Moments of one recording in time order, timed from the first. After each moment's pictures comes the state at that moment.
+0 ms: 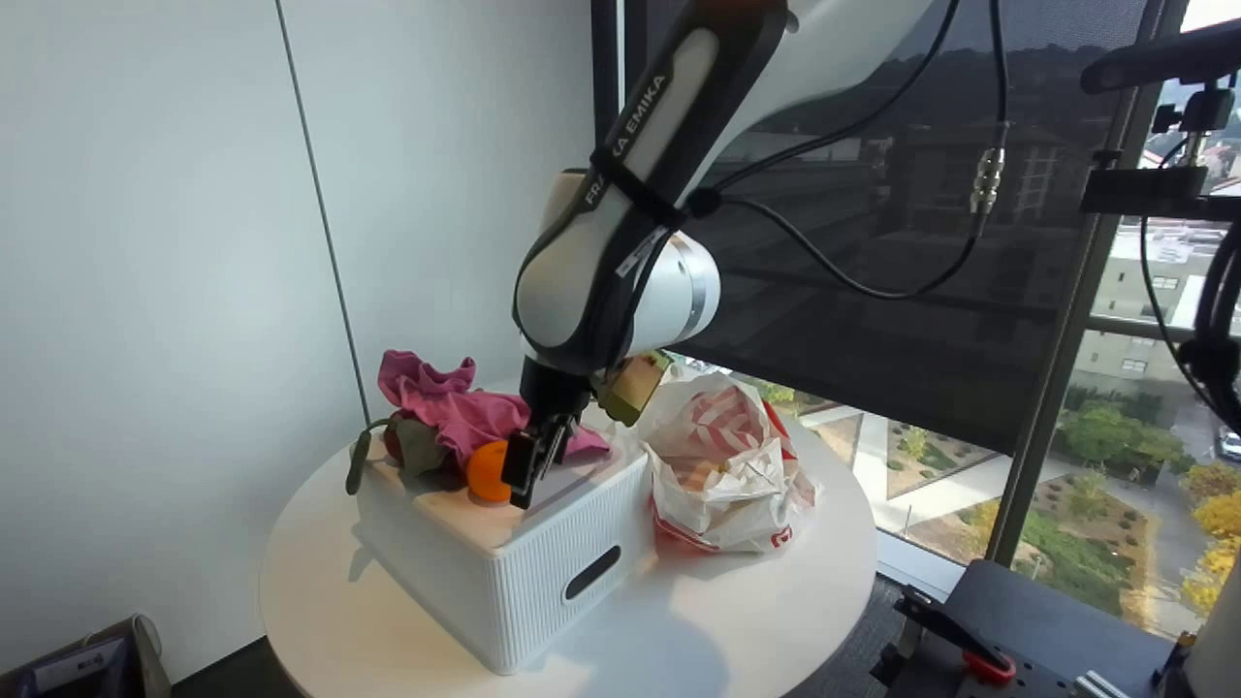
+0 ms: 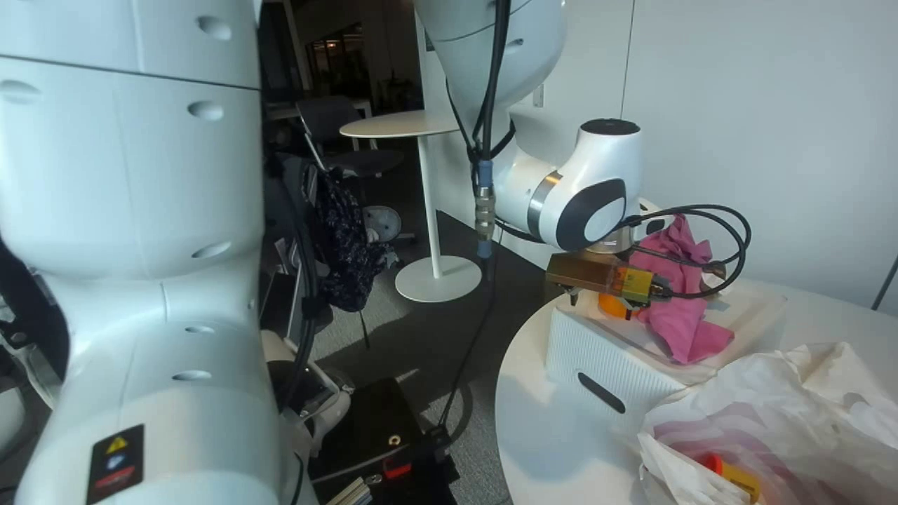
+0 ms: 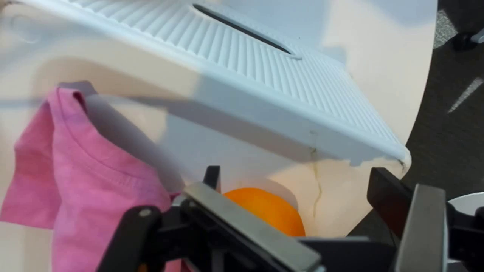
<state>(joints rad) 0.13 0.24 0.15 -2.35 0.07 2.85 -0.40</state>
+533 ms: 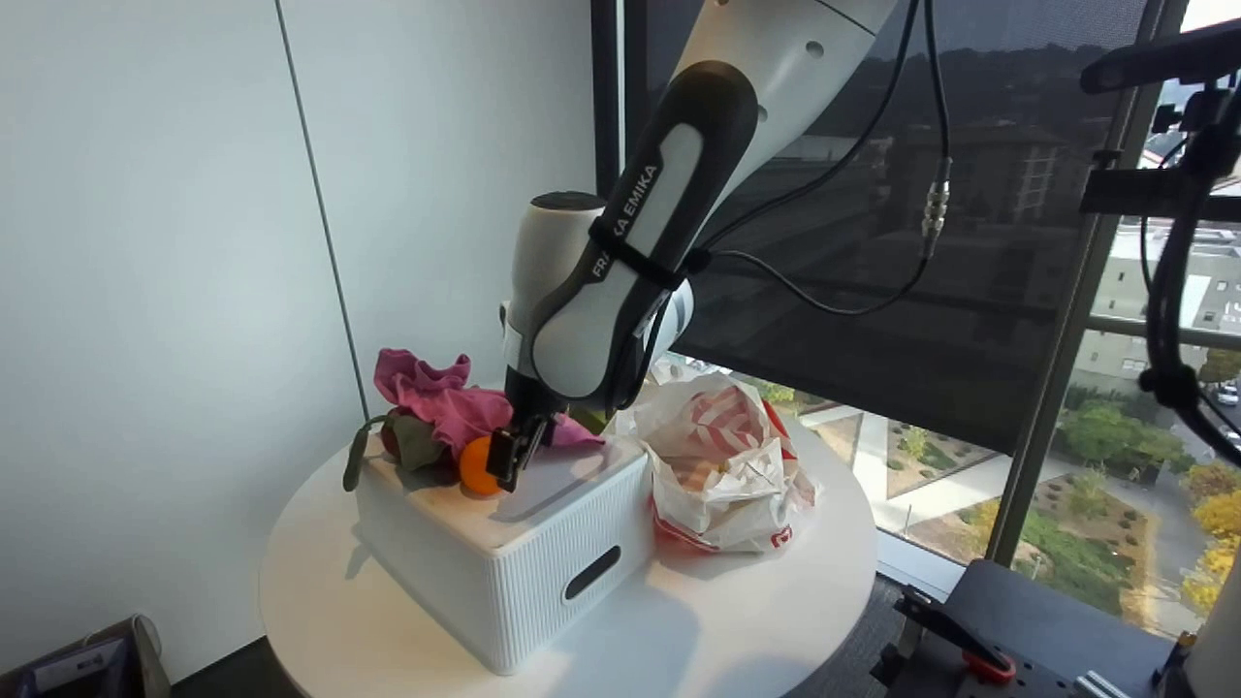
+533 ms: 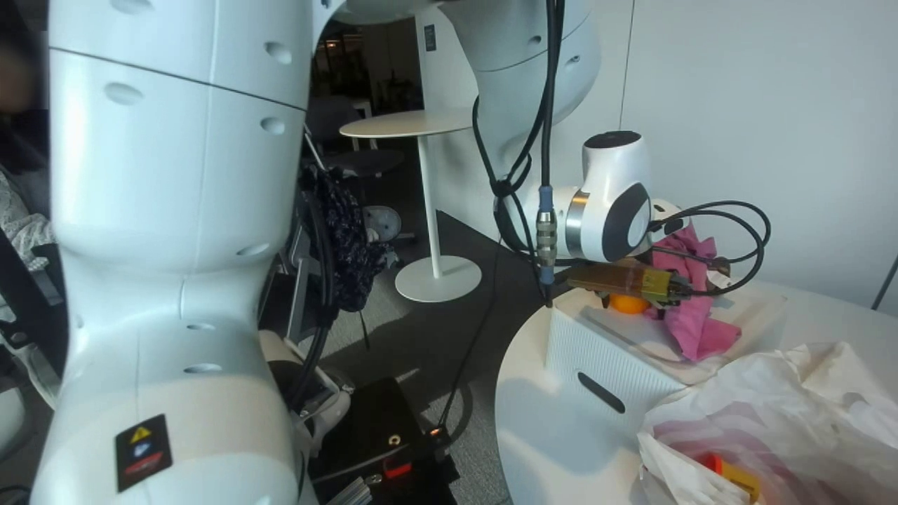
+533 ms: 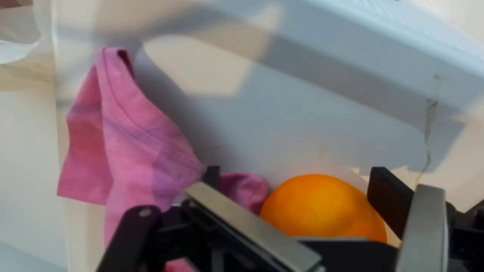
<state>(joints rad) 0.22 0.37 0.00 -2.22 -0.24 2.93 -0.08</state>
